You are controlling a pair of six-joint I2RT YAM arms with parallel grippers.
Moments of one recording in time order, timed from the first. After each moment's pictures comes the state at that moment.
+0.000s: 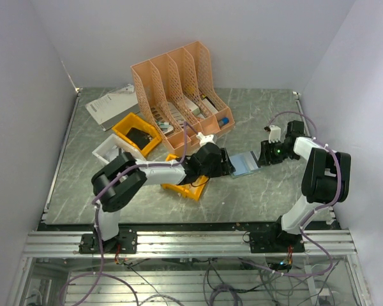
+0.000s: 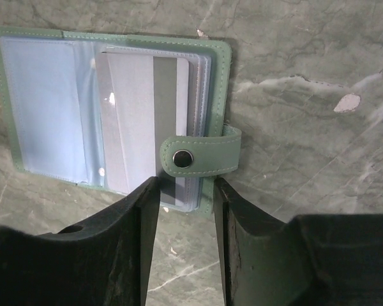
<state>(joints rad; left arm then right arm) -1.00 1.85 1.11 0.19 -0.08 -0.96 -0.19 1.74 0.99 -0.49 -0.51 -0.42</state>
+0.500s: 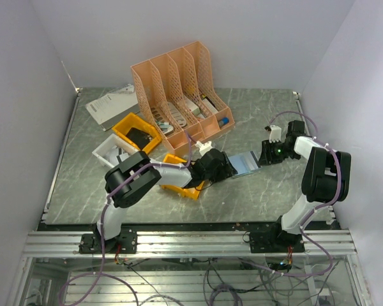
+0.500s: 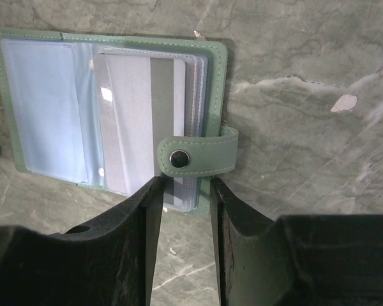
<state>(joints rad) -1.02 2.01 1.12 0.27 -0.09 -1.16 -0.20 1.75 1.00 -0.50 -0.53 -0.42</state>
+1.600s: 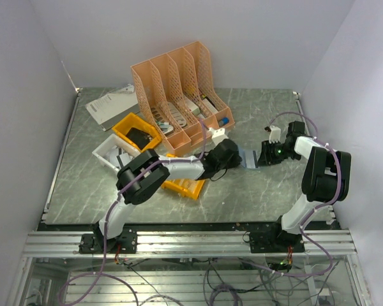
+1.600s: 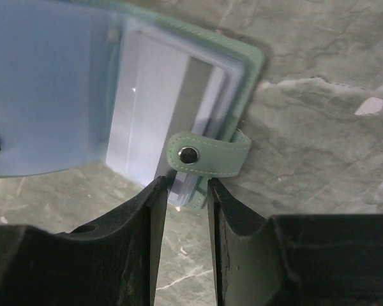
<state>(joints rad) -1.03 2.13 1.33 0.31 -0.25 -1.07 -0.20 1.75 1.00 -0.52 -0.57 -0.43</state>
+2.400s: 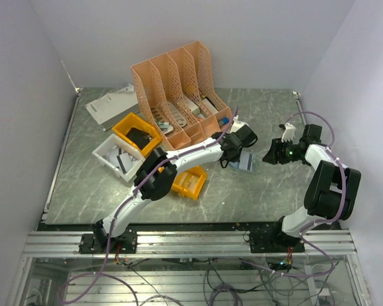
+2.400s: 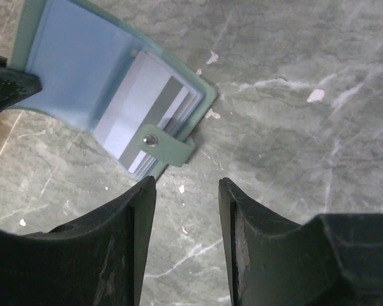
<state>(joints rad) -1.03 2.40 2.11 -0.67 -0.35 -0.55 -0.33 1.58 0.92 -0.45 -0.73 -0.43</state>
